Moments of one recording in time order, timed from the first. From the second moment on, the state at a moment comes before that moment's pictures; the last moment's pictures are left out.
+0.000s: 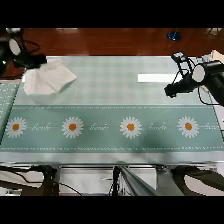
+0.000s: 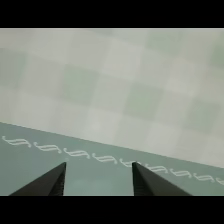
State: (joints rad) left arm 0.05 -1.61 1.66 1.70 -1.03 -1.78; right arm 0.12 -1.29 1.15 -1.74 1.11 1.50
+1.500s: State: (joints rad) left arm -0.56 -1.09 1.79 1.55 -1.01 -1.77; right arm -0.05 -1.29 1.15 -1.84 1.45 1.53
